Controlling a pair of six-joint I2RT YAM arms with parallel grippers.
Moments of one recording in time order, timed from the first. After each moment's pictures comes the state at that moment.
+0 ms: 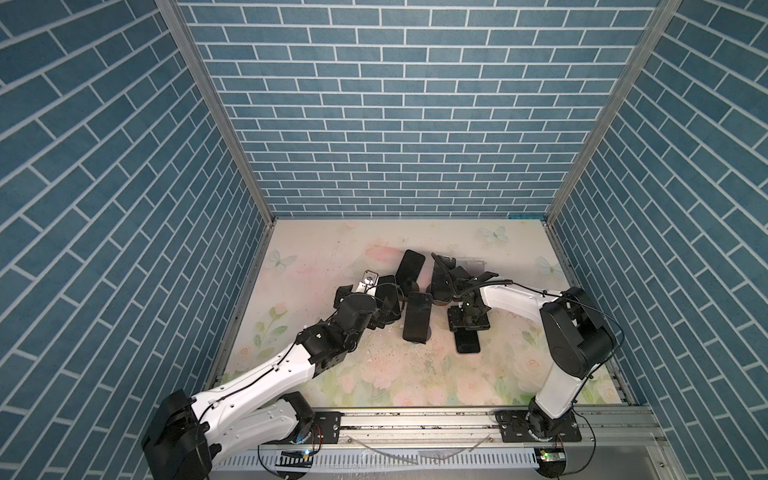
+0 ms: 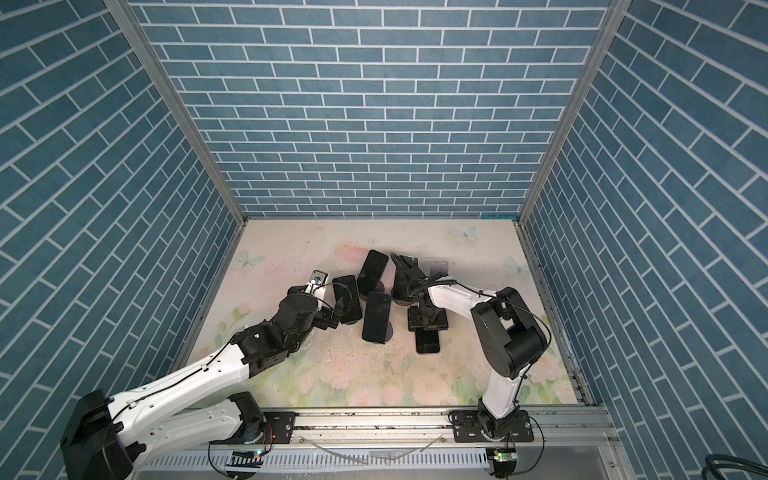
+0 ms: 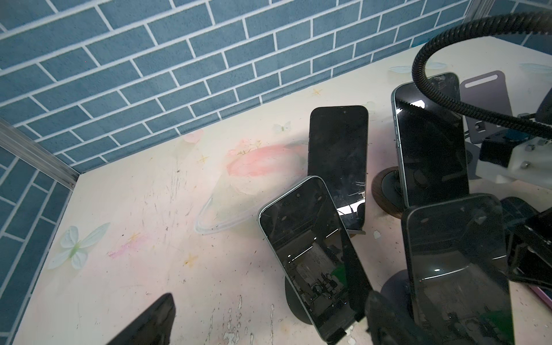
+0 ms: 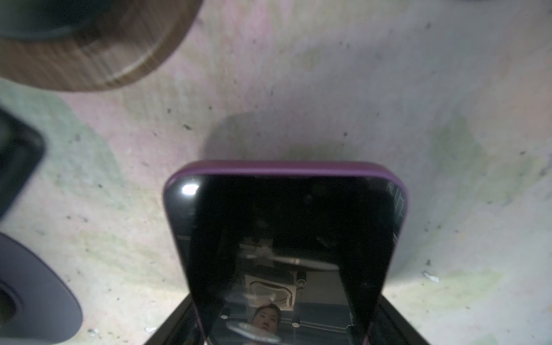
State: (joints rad) left arm -0.82 1.01 0.65 -0.17 -0.52 -0.11; right arm 0.63 1.77 1.08 -0.85 0.02 0.52
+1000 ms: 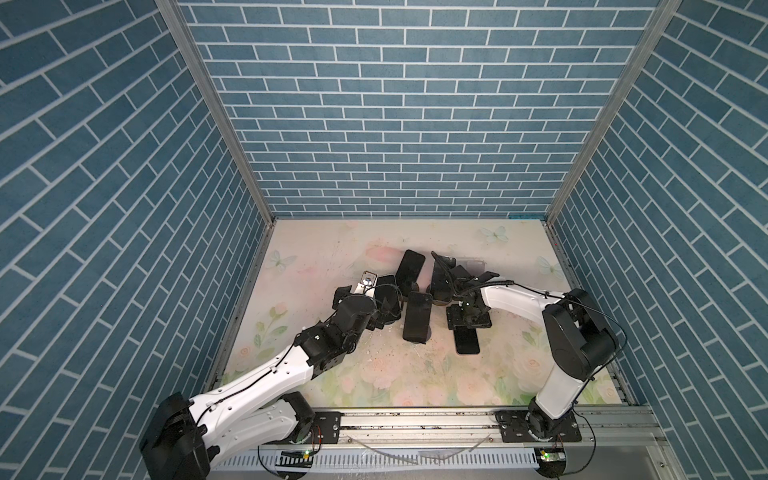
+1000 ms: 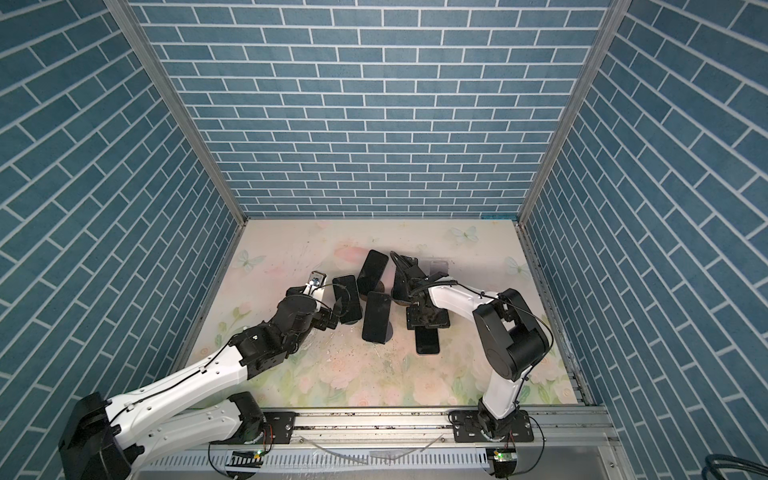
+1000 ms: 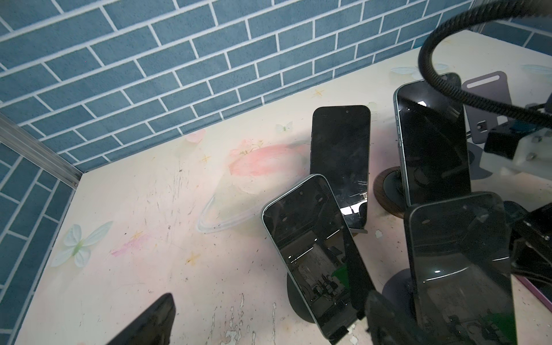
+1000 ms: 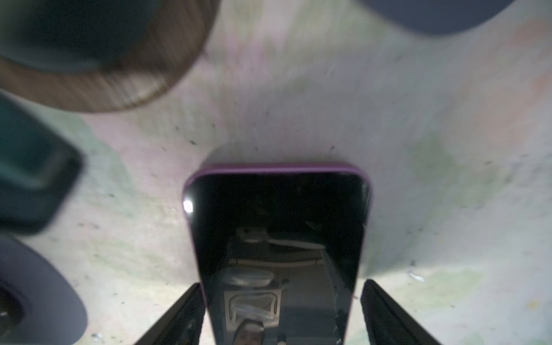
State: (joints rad) left arm -0.82 1.00 0.64 -0.17 -0.52 -0.11; right arm 0.63 1.71 1.09 -0.82 0.09 0.52
